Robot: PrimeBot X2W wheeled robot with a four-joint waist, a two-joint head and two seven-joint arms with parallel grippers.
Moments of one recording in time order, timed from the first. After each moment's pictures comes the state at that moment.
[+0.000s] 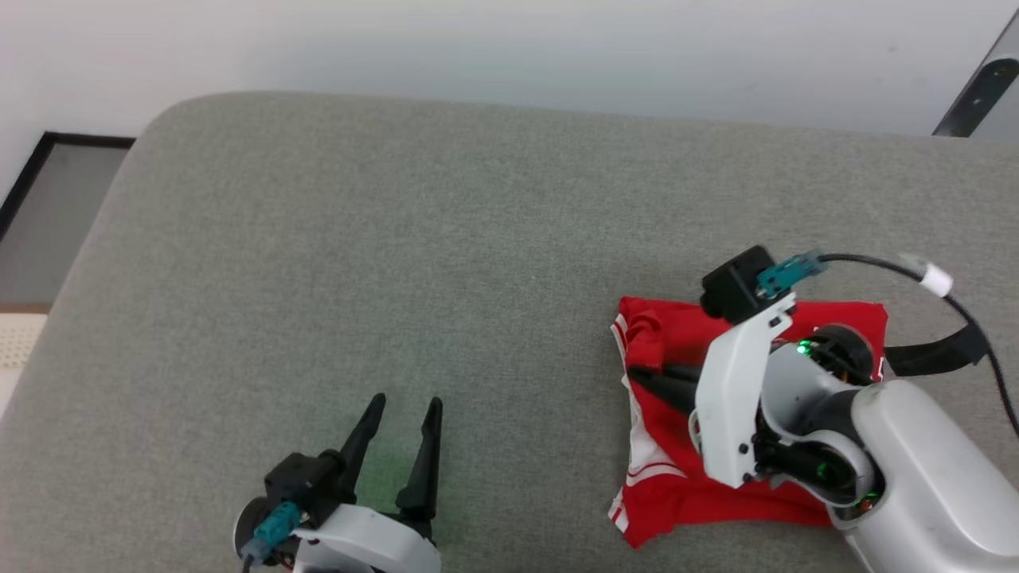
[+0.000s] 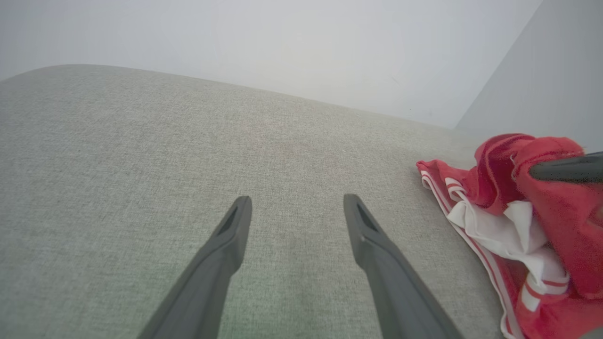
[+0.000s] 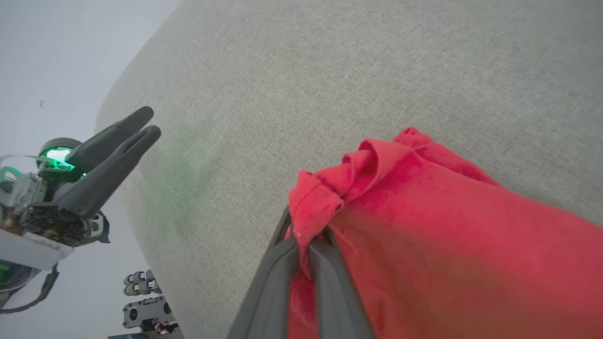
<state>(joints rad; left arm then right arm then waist) -0.12 0.08 -0.20 0.28 -0.32 -0.10 -0.26 -0.52 -0.30 0.51 0.09 0.75 0.13 0.77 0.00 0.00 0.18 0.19</state>
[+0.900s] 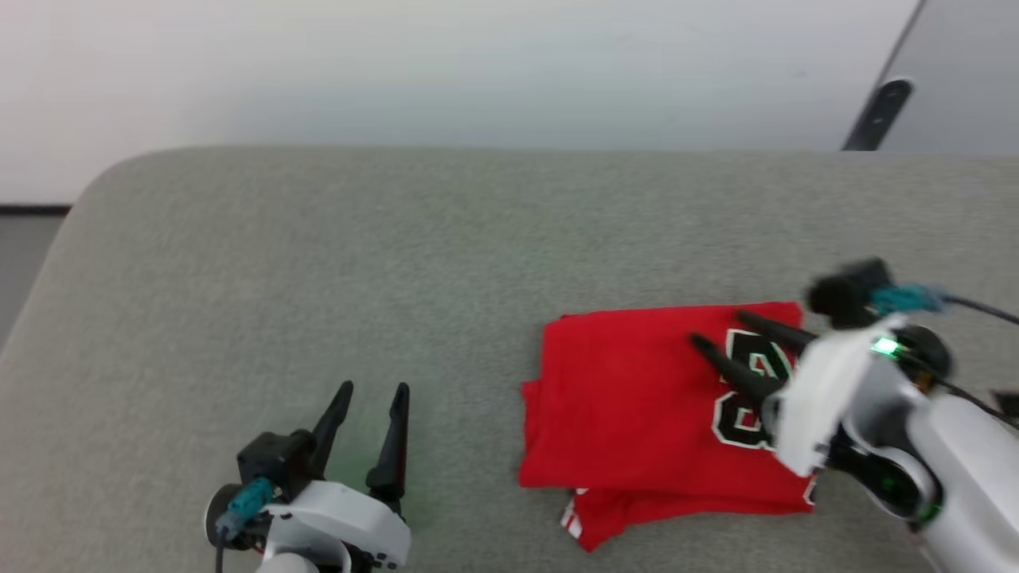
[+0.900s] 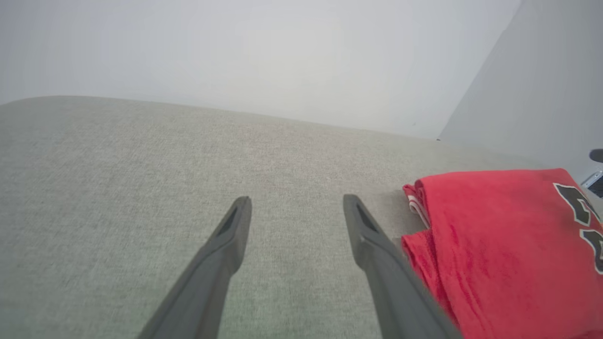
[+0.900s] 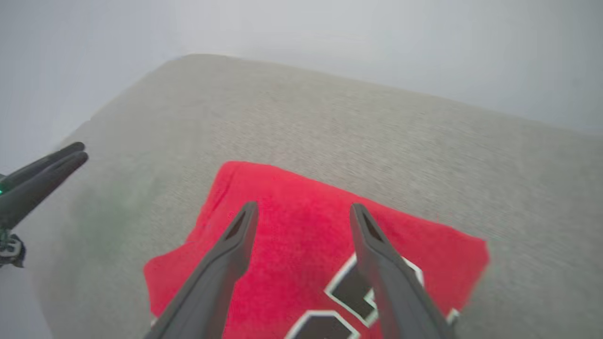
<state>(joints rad) -0.18 0.10 -0.14 0.38 -0.31 -0.12 -0.26 -0.53 -0.46 0.60 0.23 0.80 0.13 0.30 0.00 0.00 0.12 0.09</state>
